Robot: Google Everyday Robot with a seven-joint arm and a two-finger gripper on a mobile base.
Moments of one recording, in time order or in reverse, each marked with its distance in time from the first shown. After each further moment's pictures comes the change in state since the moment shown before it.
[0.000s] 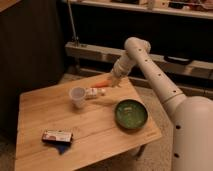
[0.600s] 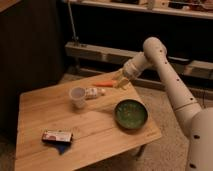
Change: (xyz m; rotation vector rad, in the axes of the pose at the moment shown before) arm 0.001 -0.040 -0.042 0.065 0.246 0.060
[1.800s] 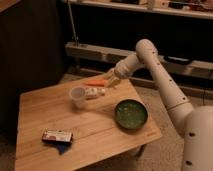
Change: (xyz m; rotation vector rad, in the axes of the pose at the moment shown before) arm 0.034 0.009 0.032 0.003 0.072 -0.085
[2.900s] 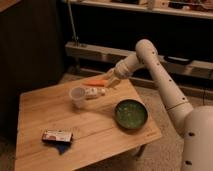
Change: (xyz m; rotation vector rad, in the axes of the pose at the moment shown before) arm 0.000 0.000 0.000 0.001 0.001 0.000
